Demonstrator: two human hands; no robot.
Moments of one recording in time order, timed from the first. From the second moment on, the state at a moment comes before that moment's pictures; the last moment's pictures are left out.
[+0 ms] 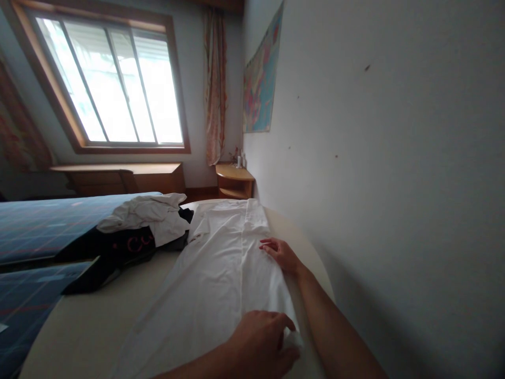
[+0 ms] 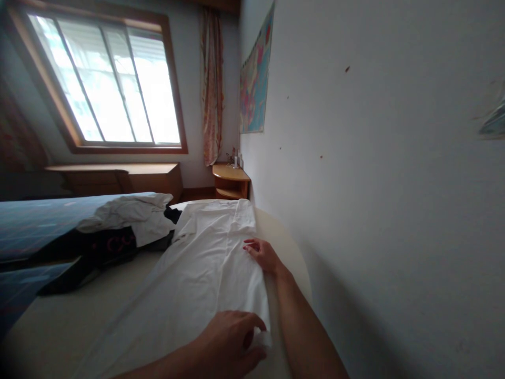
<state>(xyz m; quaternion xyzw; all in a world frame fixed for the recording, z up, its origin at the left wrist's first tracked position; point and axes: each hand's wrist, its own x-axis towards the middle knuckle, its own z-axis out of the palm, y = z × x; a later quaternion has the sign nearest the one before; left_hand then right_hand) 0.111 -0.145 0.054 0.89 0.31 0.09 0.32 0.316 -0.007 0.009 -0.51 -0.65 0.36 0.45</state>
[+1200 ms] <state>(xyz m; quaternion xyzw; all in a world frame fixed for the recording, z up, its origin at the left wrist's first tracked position) 0.099 -0.144 0.048 0.98 0.15 0.05 0.10 0.328 -0.022 0.035 -0.75 -0.64 0.04 0.17</state>
